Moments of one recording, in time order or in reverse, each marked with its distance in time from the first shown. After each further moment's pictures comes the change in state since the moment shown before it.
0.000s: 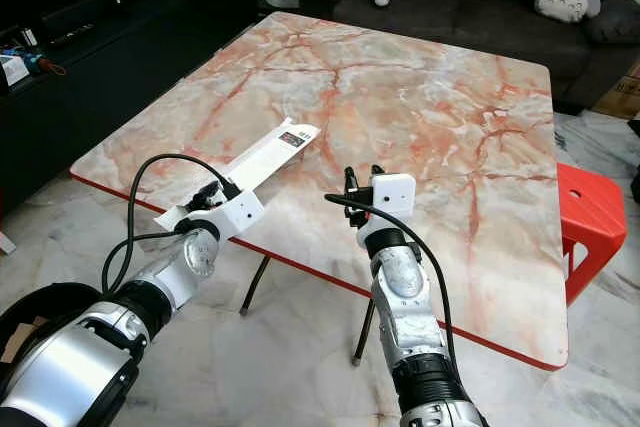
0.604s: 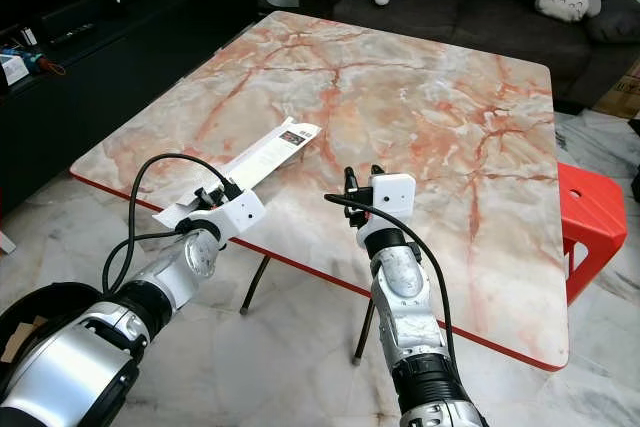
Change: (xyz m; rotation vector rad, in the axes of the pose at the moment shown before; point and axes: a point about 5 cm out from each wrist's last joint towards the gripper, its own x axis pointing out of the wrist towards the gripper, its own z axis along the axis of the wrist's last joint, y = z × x) left arm 0.000 0.000 0.001 0.009 -0.007 0.012; right arm 0.000 0.000 0.000 0.000 0.000 0.001
